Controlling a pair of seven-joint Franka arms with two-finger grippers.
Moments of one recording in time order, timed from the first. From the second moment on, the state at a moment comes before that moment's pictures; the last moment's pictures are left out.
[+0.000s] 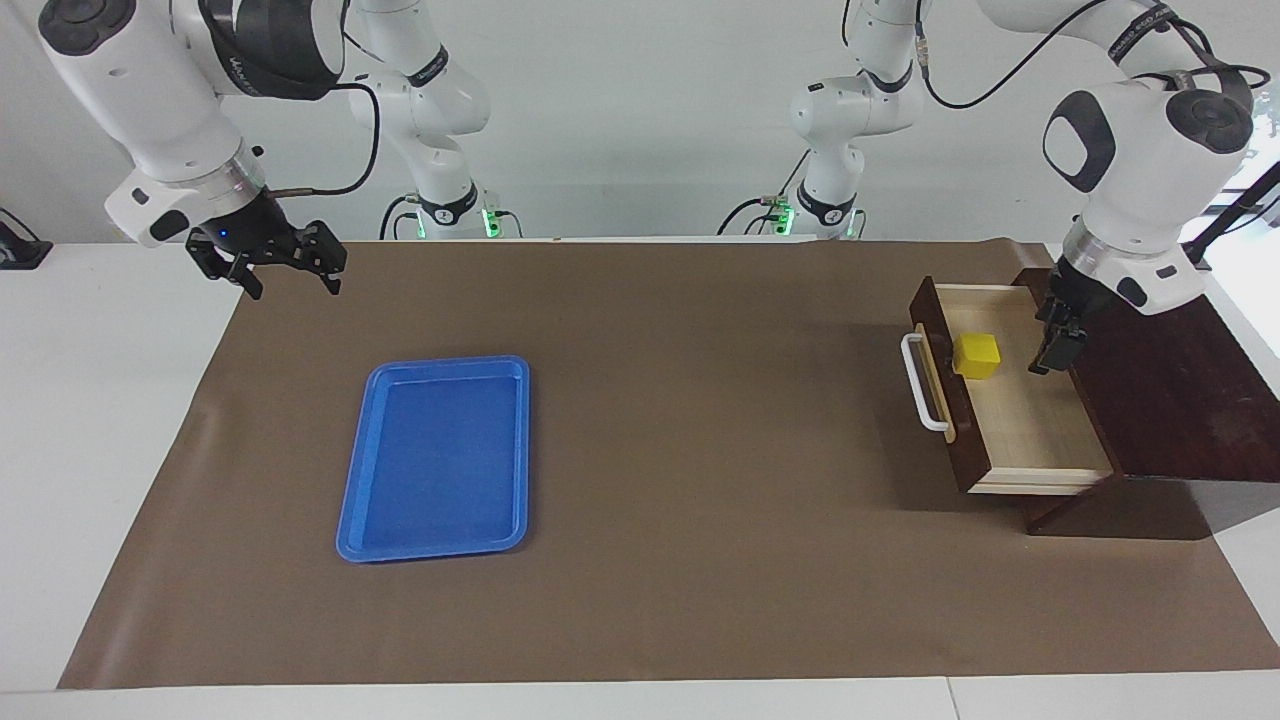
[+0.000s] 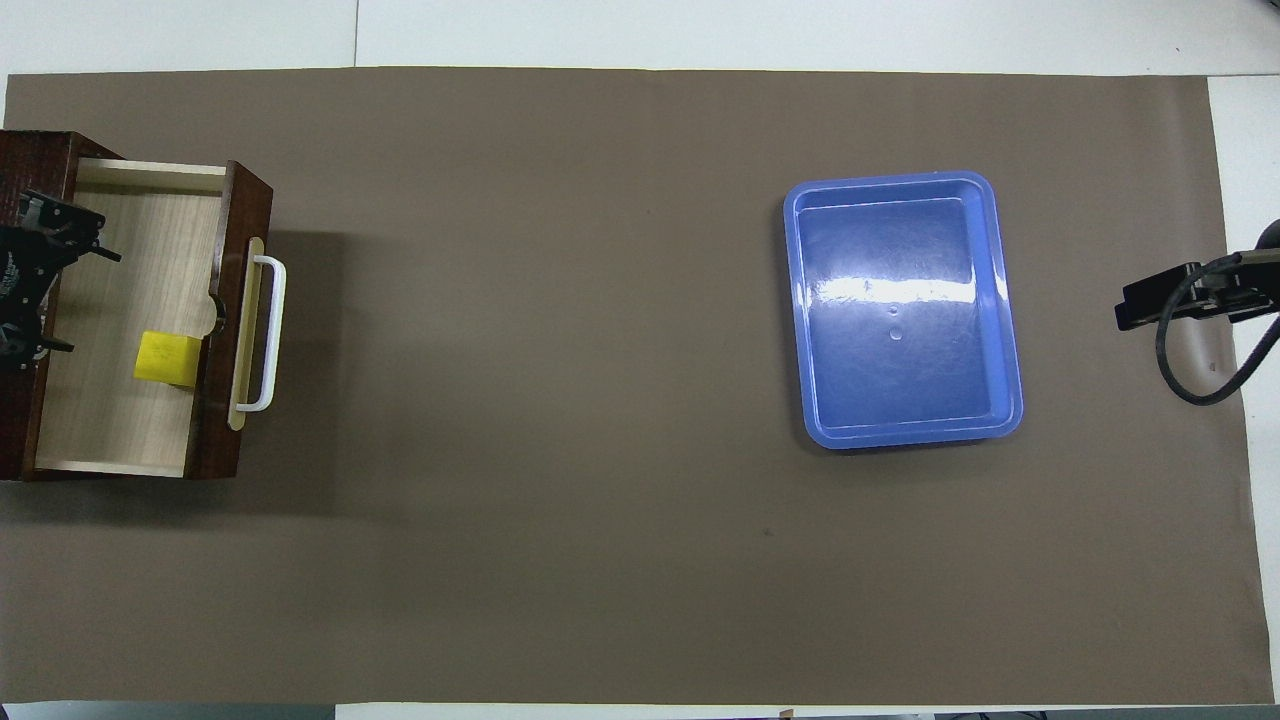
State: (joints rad) left arm 0.08 0.04 -0.03 -1.83 0.11 1.91 -1.15; right arm -0.06 0.01 0.00 -1.62 0.00 1.57 -0.11
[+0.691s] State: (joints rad) left arm 0.08 -0.01 -0.04 -2.07 0.10 2.07 -1.46; right arm -0.06 0.01 0.00 -1.63 0.00 1.57 -0.10
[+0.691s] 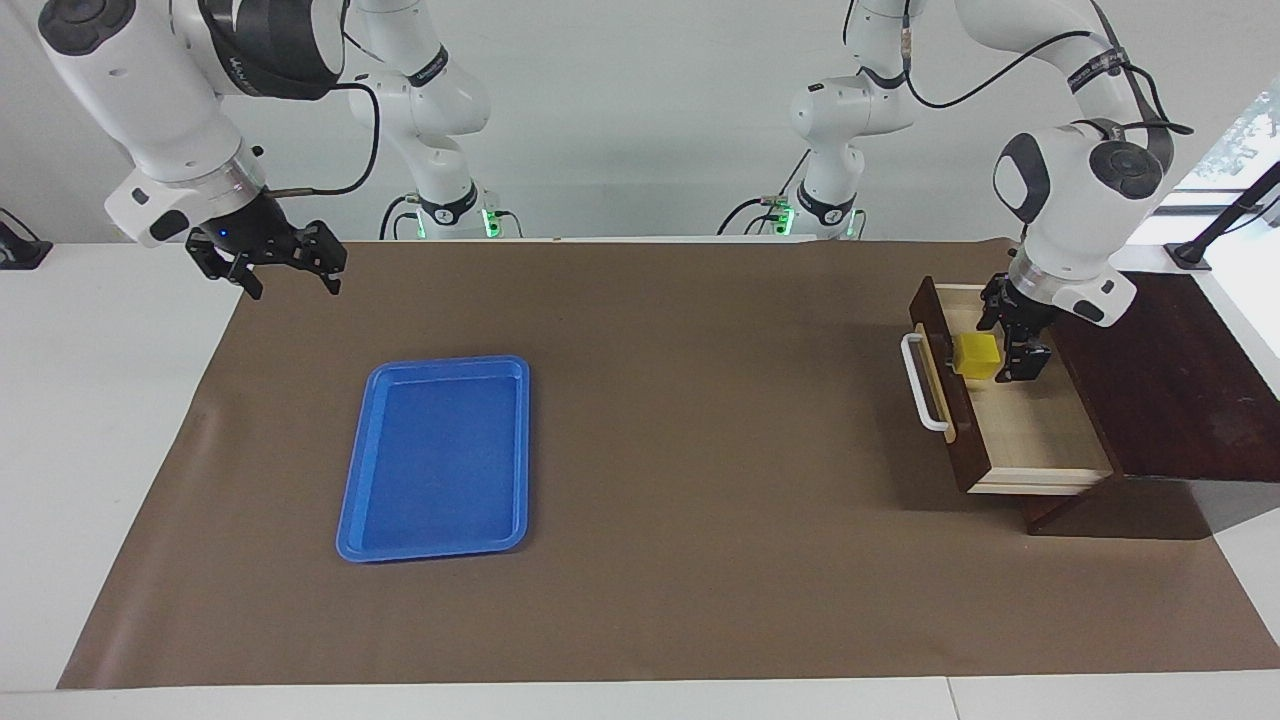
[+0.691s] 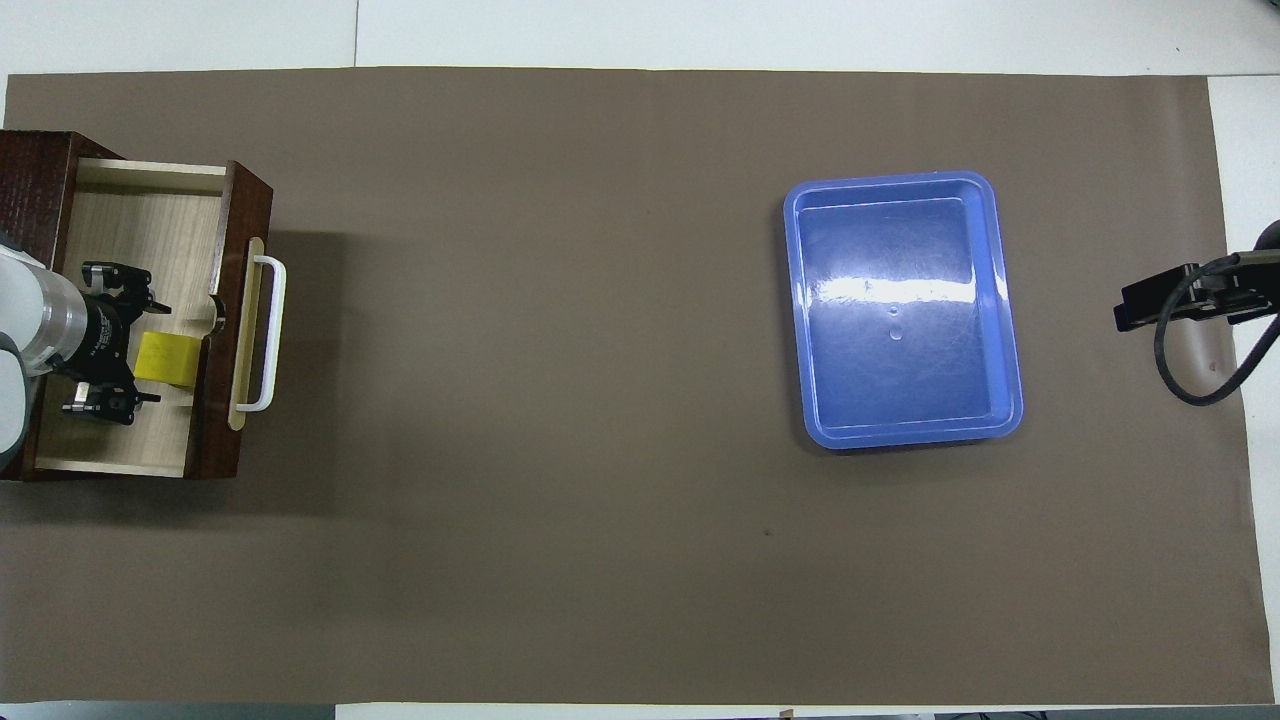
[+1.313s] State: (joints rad) left arm 0.07 0.00 -0.05 -1.84 0.02 1.88 -1.50; right arm -0.06 0.00 0.00 -1.66 0.00 1.57 -0.08
